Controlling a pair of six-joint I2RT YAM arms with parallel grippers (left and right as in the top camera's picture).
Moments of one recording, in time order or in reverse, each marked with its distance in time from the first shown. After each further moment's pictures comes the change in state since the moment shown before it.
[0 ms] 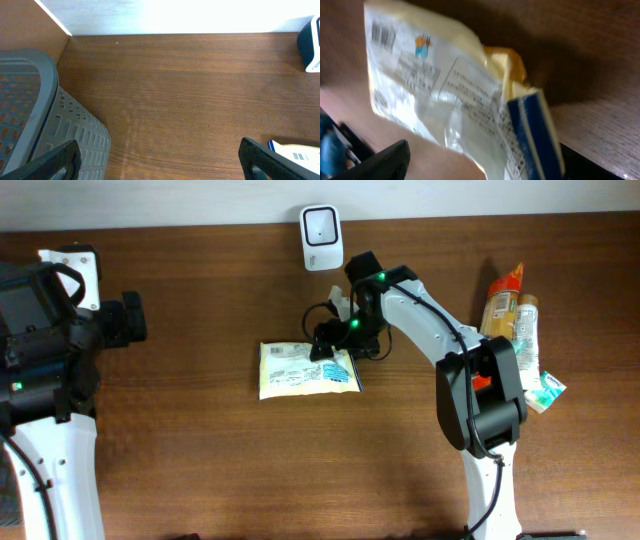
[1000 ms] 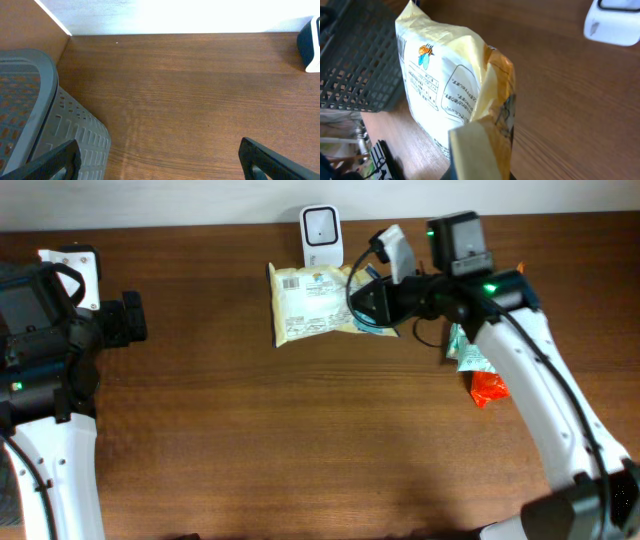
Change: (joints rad) left arm 0.000 0.000 0.000 -0.001 0.000 0.000; right arm -0.126 -0.624 -0.196 0.203 -0.123 -0.118
